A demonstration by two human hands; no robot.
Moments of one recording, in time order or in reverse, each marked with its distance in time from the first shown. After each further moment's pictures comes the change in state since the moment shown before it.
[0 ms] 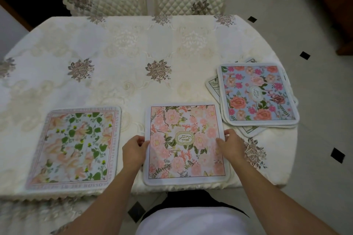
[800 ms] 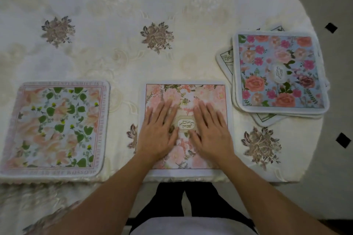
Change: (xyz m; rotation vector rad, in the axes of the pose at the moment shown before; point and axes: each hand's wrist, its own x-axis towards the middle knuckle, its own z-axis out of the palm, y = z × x) left_hand 0.009 0.003 0.078 0.693 -0.043 0.760; right_hand 0.006 0.010 0.070 -0.619 -0.006 -0.806
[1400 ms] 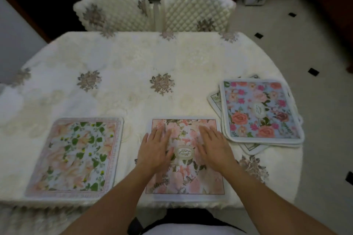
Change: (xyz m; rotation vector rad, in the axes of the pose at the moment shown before) left_hand 0.011 0.000 -0.067 0.005 -0.137 -0.114; right_hand 0.017 0.015 -0.069 0.093 -0.064 0.067
